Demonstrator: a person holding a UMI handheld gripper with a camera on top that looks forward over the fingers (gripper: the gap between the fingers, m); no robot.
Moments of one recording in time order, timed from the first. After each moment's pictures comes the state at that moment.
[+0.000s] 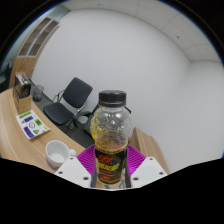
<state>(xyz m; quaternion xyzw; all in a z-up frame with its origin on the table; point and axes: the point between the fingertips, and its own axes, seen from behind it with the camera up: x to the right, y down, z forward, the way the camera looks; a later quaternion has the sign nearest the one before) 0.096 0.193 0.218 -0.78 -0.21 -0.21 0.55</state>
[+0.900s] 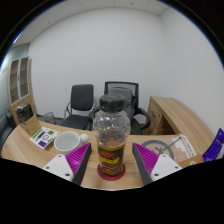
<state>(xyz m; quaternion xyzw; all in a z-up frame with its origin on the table) 0.111 0.174 0.091 -0.85 -0.05 0.03 0.53</state>
